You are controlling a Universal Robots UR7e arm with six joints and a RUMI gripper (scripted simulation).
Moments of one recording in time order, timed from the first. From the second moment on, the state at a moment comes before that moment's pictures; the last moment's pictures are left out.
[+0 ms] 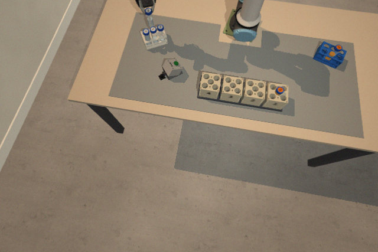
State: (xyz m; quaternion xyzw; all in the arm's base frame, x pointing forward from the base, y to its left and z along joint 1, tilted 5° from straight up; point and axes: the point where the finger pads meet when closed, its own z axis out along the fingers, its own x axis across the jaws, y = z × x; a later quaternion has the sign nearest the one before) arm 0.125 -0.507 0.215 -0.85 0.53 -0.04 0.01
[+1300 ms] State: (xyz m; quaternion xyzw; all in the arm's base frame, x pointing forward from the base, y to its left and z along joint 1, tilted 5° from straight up) arm 0.179 -0.406 0.263 -0.70 0.71 -0.04 0.02
